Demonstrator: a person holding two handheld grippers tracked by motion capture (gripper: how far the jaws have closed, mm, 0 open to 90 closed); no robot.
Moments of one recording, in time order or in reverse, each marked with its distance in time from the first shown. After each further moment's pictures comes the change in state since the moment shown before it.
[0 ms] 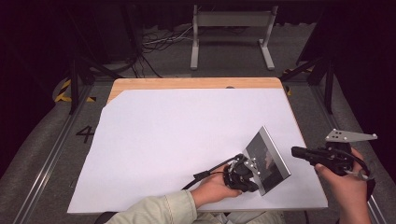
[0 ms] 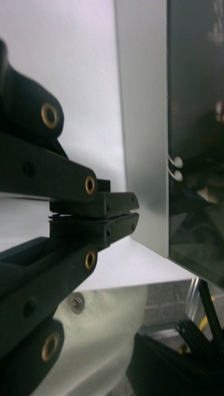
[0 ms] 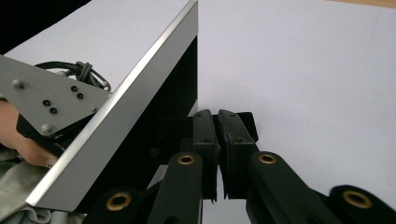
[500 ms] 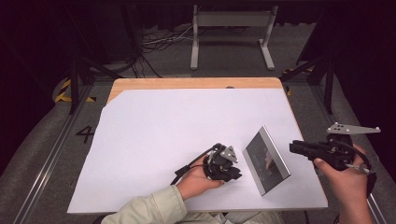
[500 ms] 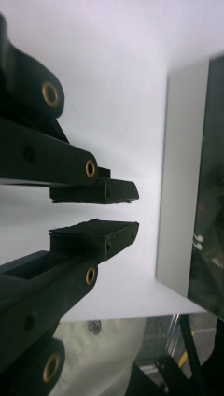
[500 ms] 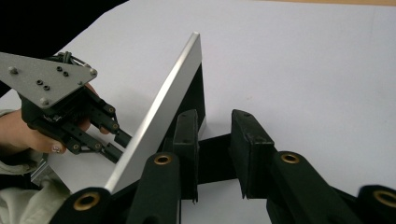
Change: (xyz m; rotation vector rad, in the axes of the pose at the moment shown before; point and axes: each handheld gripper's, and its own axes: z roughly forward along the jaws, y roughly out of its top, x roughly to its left) left arm 0.013 -0.031 -0.058 -0.078 0.139 -0.057; right arm 0.010 0.022 -0.005 -0.016 -0.001 0.087
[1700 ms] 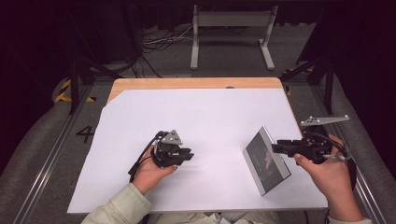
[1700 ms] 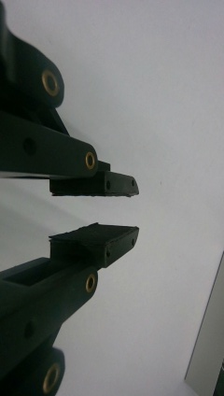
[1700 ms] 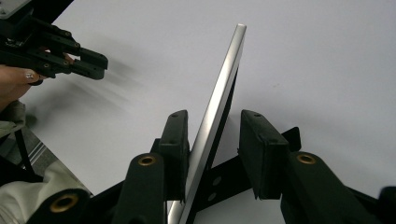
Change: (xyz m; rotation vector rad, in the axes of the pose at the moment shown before) left arm 0.043 -0.082 -0.103 -0.100 0.246 -0.213; right arm 0.030 0.023 0.035 0.163 -0.020 0.024
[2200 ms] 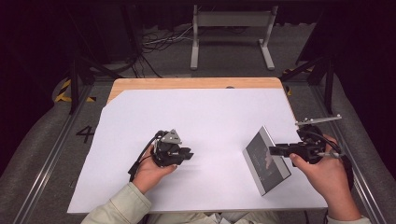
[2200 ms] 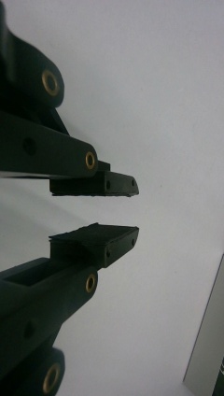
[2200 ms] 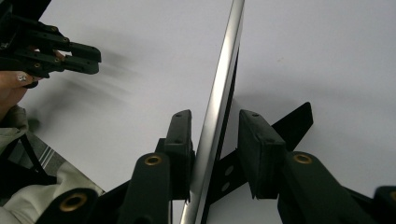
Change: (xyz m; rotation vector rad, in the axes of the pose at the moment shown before) left arm 0.001 0.000 0.002 0.004 -0.001 0.002; right arm 0.005 0.002 0.010 0.086 -0.016 0.104
